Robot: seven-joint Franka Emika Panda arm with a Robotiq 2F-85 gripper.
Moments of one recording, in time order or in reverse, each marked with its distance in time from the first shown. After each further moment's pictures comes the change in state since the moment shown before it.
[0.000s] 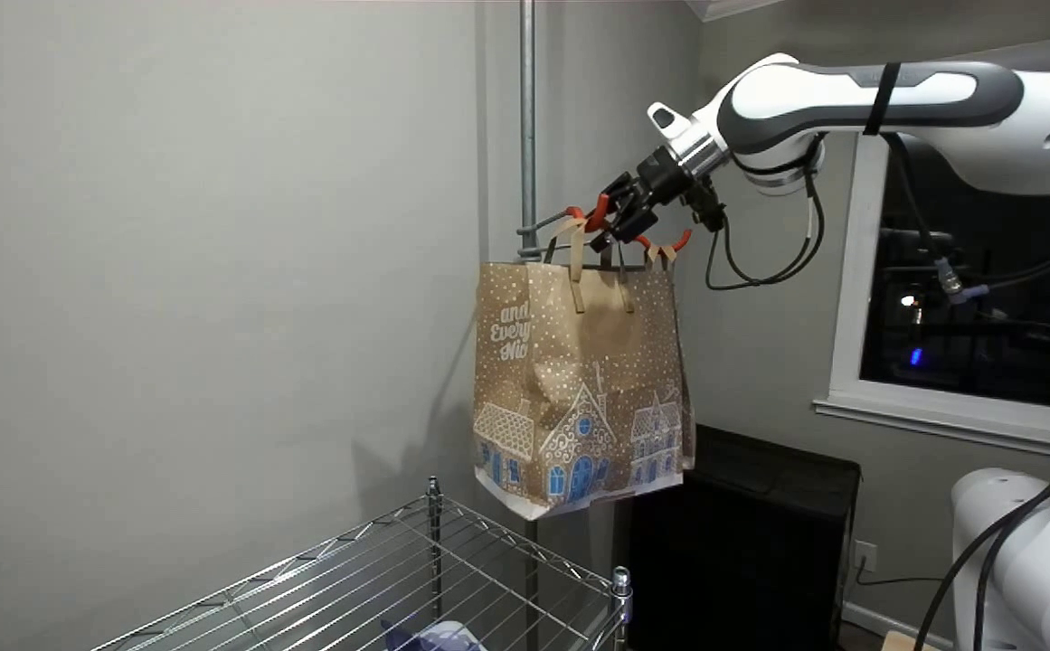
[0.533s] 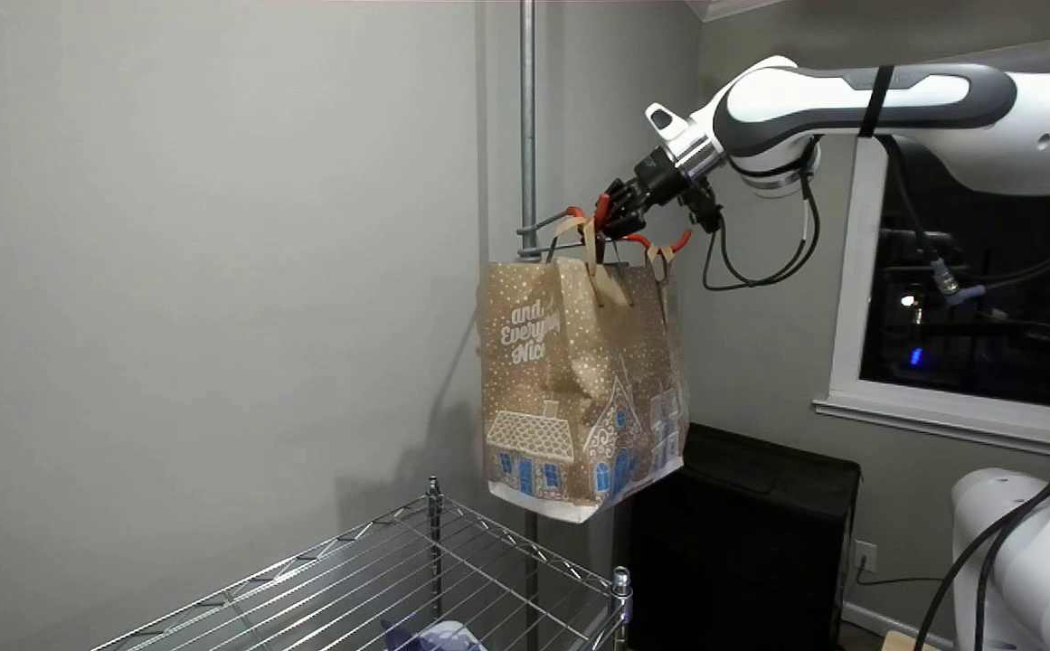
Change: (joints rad) arm -0.003 0.010 0.001 0.000 0.002 0.024 -0.006
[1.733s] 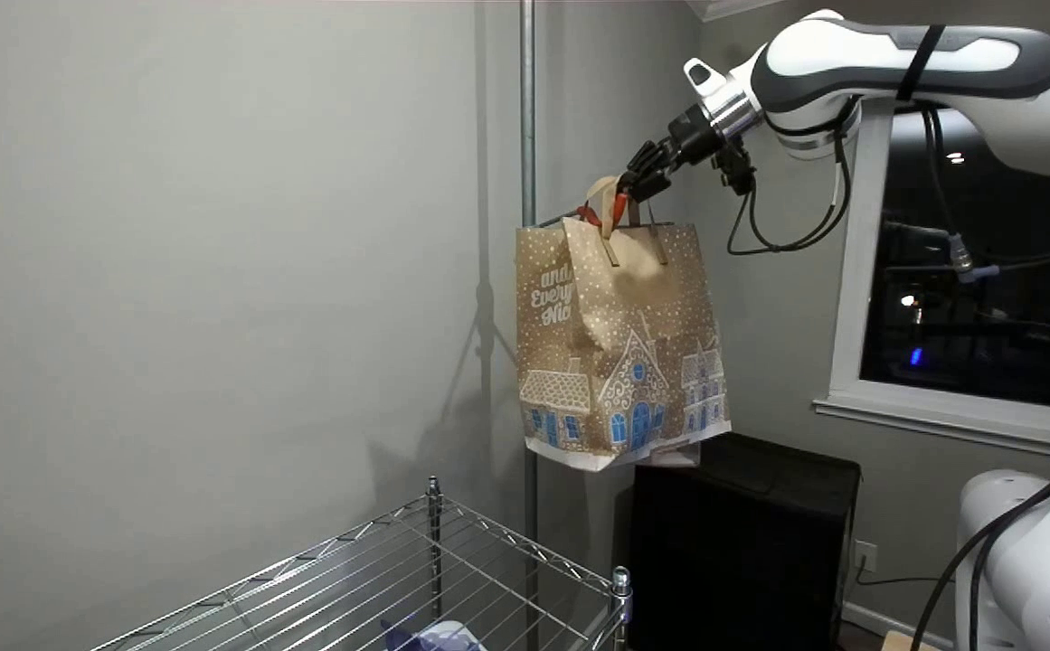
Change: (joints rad) arm -0.092 -0.037 0.026 0.102 0.000 -0.071 0.033
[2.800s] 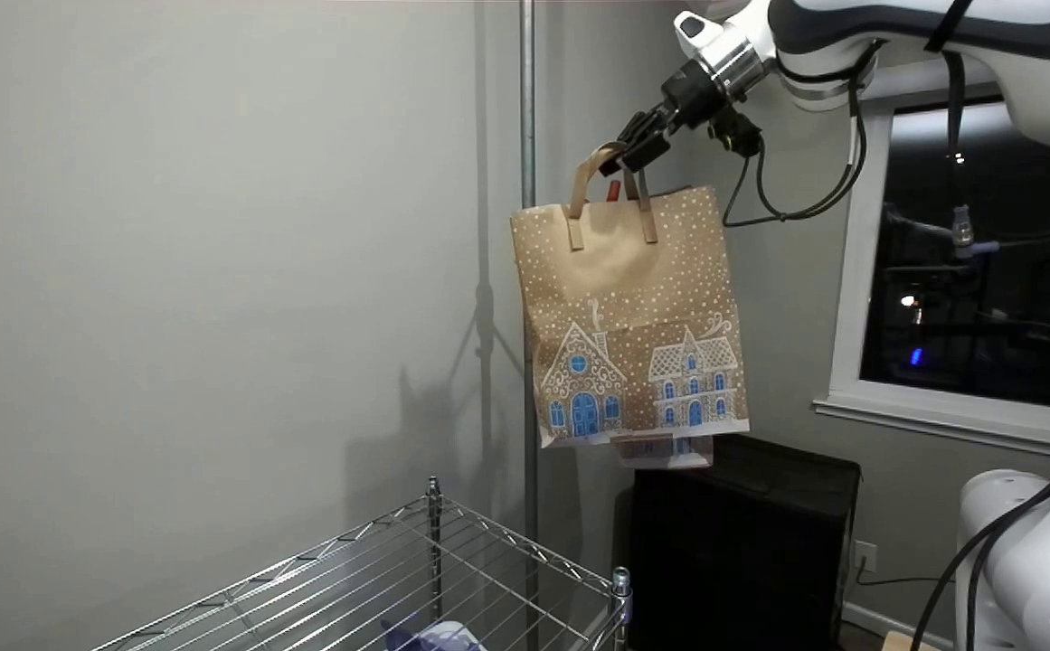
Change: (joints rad) arm 0.004 0.010 0.099 0.128 0.008 -0.212 0.147
